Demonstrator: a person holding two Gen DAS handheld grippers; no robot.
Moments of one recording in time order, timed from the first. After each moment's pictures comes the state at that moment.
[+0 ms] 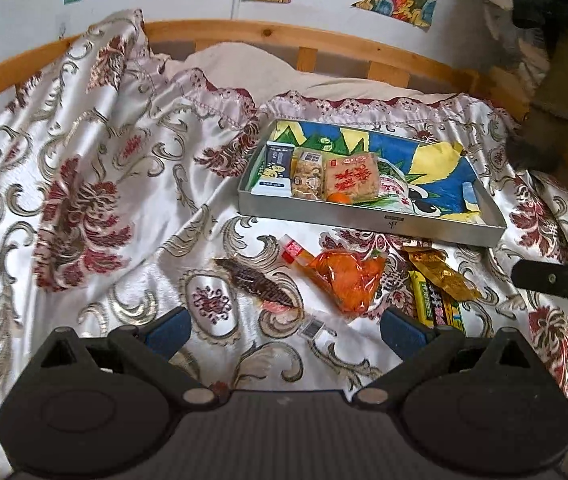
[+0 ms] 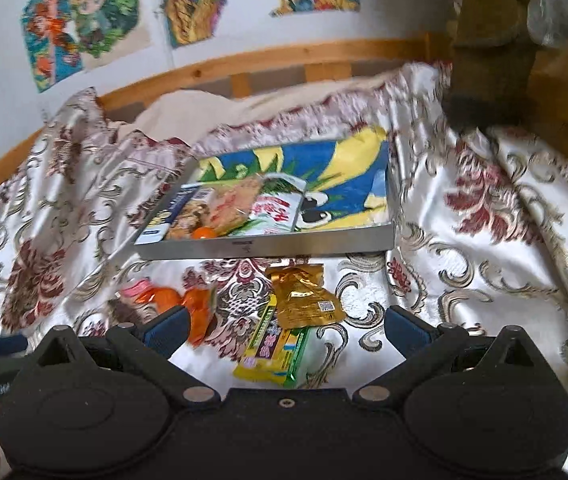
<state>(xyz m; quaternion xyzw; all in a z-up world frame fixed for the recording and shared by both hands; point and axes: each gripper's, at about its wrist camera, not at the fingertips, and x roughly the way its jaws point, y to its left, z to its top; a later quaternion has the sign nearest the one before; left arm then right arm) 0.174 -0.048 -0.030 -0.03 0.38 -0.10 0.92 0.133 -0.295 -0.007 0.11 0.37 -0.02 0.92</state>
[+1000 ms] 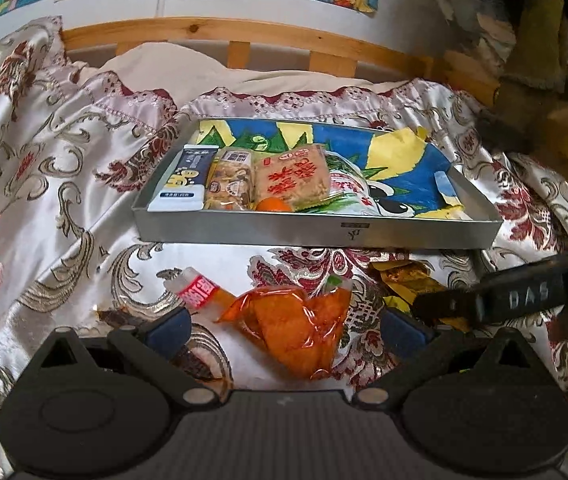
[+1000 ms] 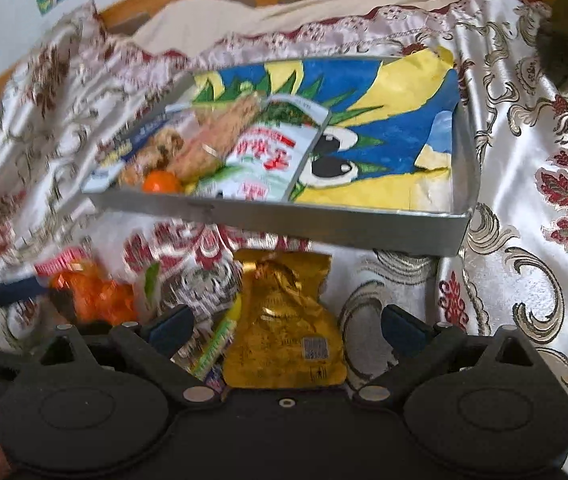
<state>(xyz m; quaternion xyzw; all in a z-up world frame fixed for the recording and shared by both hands) 0.237 -0.101 -0.092 -0.01 0.35 -0.19 0.92 0.243 -0.314 -0.087 0.04 0.46 0.05 0.88</state>
